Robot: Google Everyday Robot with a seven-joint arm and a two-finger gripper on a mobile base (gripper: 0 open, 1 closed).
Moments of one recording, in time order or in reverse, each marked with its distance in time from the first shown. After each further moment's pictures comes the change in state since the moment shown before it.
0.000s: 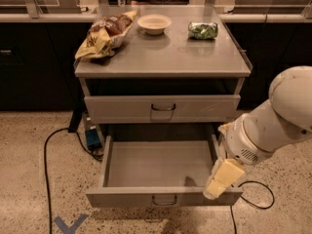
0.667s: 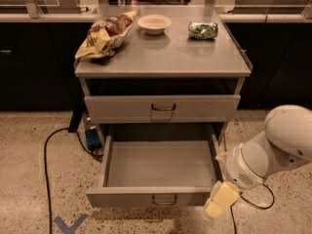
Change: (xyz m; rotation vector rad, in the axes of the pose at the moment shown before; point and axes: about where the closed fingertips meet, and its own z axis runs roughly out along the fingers) arm 0.046 0.023 0.068 -0.150 -0.037 0.107
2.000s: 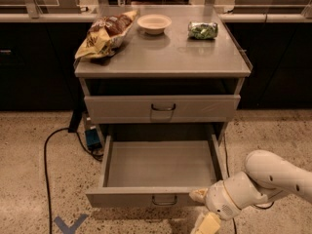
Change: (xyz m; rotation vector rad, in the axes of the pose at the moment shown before) arm 0.030 0.045 0.132 -0.385 -0.227 0.022
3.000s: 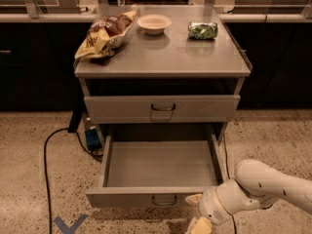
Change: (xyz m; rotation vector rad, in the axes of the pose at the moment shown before) arm 0.018 -0.021 0.035 0.014 -0.001 0.025
